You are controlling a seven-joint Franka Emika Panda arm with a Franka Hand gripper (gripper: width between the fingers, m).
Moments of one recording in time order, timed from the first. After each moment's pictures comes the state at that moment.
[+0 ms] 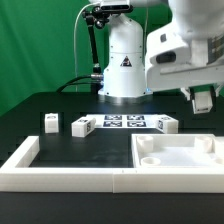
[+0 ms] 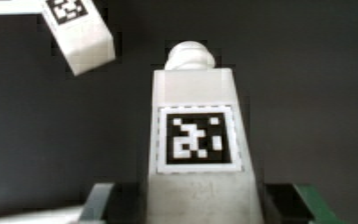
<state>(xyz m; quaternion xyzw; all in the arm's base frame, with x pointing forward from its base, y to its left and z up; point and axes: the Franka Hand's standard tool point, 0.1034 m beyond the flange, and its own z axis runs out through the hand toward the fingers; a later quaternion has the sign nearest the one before) 0.500 0.122 0.111 -0.96 0.05 0.24 0.10</state>
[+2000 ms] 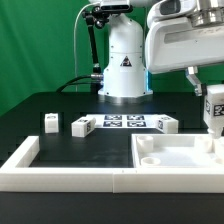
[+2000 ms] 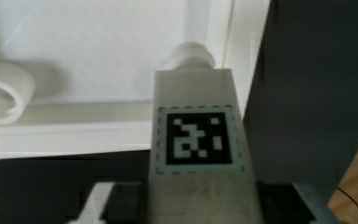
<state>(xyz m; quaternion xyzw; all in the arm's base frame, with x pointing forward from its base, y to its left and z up) 0.592 0.109 0.132 -0.99 -0.02 -0.15 0.07</state>
